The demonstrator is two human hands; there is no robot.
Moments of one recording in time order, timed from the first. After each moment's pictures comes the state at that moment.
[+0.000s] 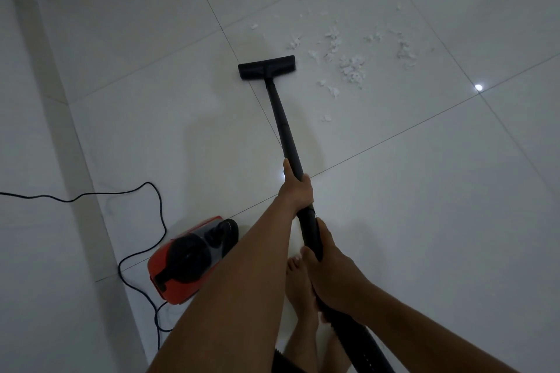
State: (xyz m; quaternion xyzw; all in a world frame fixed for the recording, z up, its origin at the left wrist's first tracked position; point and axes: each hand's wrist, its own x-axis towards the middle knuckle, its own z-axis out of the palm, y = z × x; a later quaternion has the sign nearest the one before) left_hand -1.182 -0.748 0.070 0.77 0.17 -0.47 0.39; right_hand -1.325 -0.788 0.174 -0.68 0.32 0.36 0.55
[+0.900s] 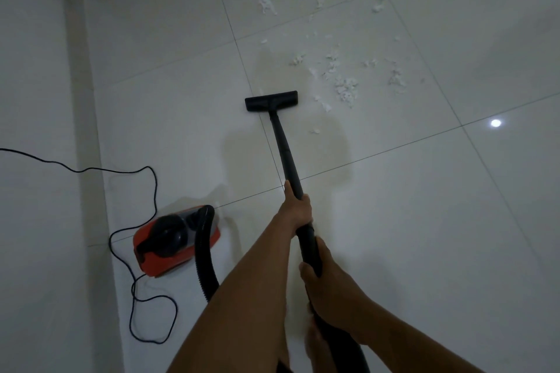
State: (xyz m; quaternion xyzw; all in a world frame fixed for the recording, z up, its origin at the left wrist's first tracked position) left_hand -1.269 -0.825 0.132 0.73 0.24 -0.47 0.44; right_hand -1.395 -0.889 0.235 -0.72 0.24 0.40 0.52
